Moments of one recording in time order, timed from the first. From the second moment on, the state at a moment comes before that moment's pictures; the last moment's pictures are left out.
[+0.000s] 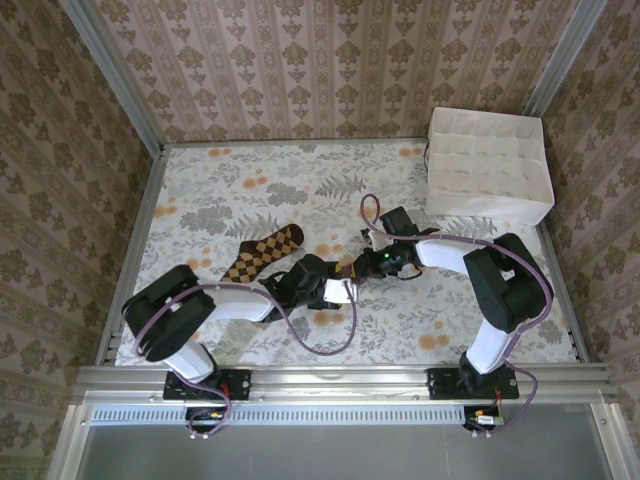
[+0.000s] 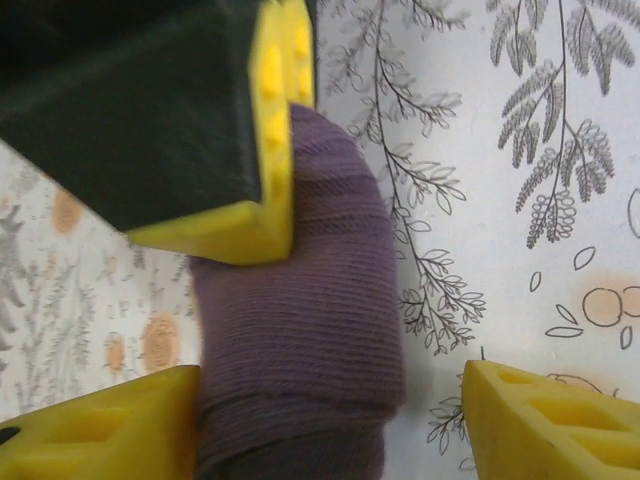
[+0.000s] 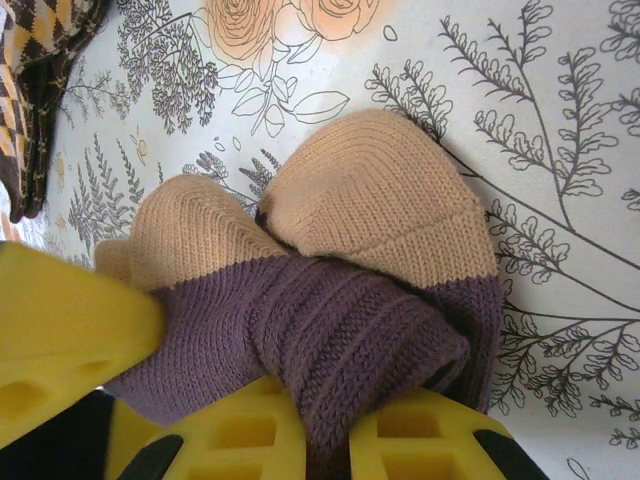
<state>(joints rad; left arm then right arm) -0.99 1.61 0.59 0.31 -0.01 0.80 0.43 1.74 0.88 -0.26 -0.59 0.40</state>
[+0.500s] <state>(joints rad) -0.88 1.64 0.68 0.21 0.20 0.70 0.41 1.69 0.84 -0.28 -0.57 0.39</state>
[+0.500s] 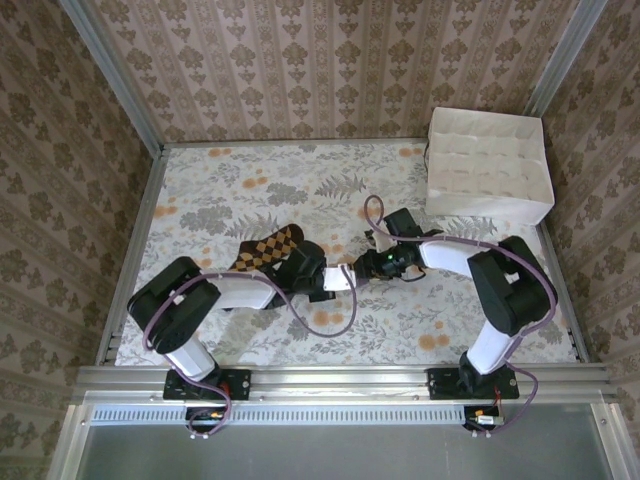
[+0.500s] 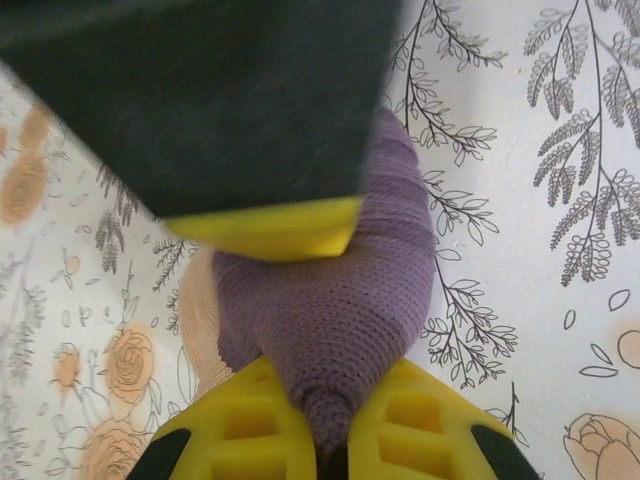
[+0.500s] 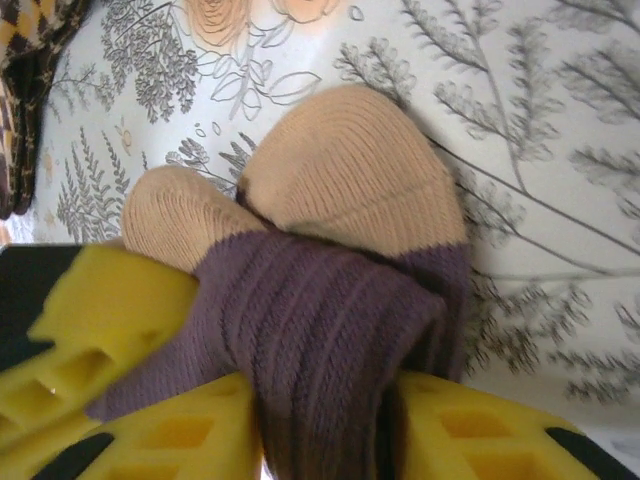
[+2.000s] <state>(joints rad) -0.55 1.91 1.09 -0.34 0.88 0.33 0.86 1.52 0.72 -0.04 0.20 -0.75</state>
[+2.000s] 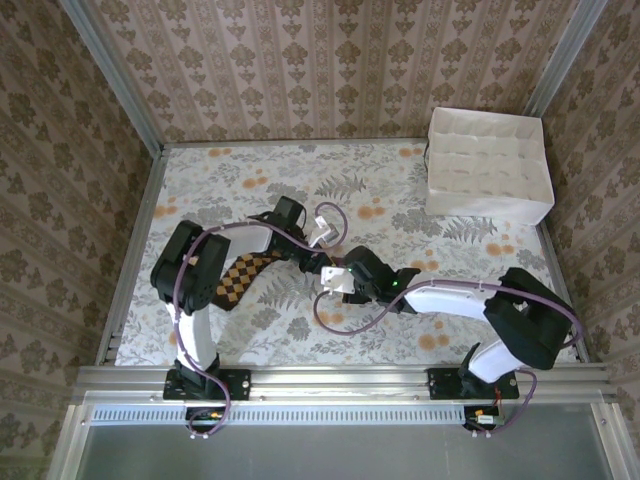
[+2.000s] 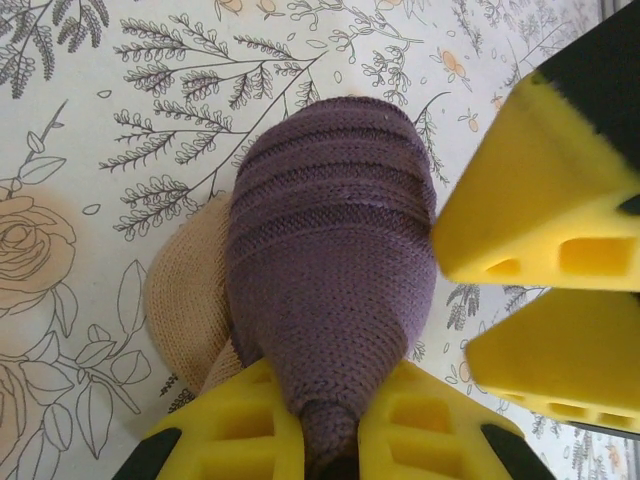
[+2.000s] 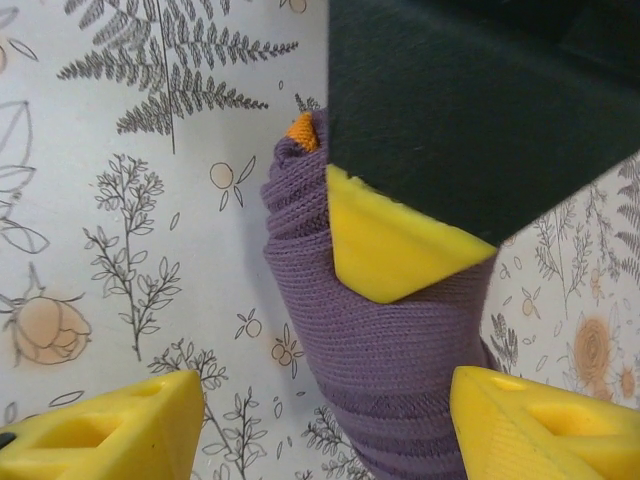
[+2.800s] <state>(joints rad) -0.51 2.03 1.26 -0.62 0.99 0.39 0.80 1.73 0.81 0.08 0.21 -0.96</state>
